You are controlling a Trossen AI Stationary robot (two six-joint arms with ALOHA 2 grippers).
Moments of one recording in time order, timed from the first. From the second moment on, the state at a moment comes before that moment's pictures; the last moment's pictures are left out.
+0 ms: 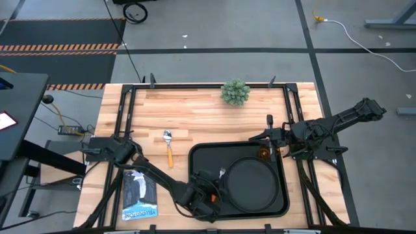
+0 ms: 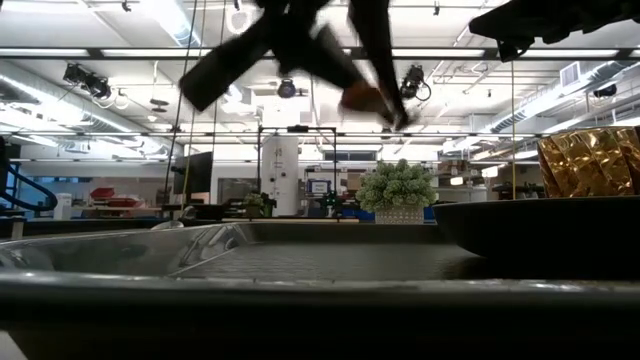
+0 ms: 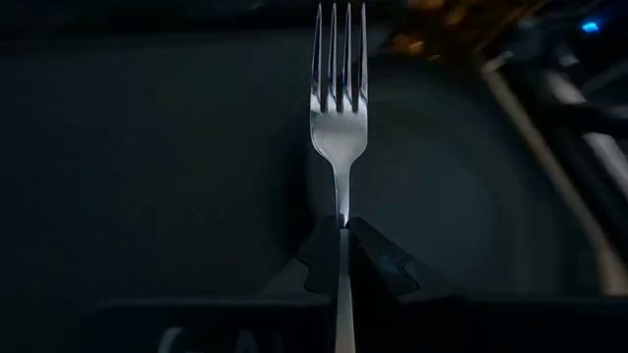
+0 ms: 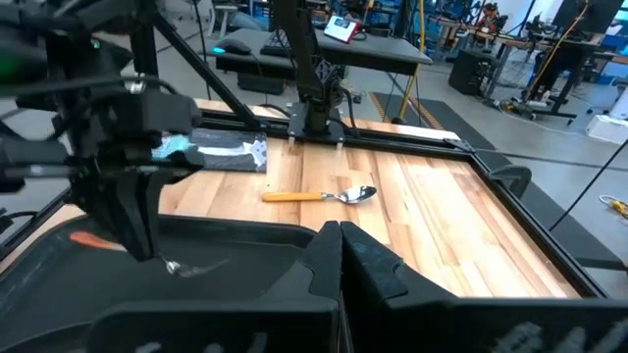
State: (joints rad) left arm -0.57 2.23 1.81 -0.71 -0.84 -1.68; right arm 0.32 0.68 0.44 0.05 0.35 -0.08
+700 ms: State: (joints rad) left arm -0.53 2.33 1.81 -0.78 -0.65 -1.82; right arm 0.32 0.68 0.44 0.06 0.35 -0.09
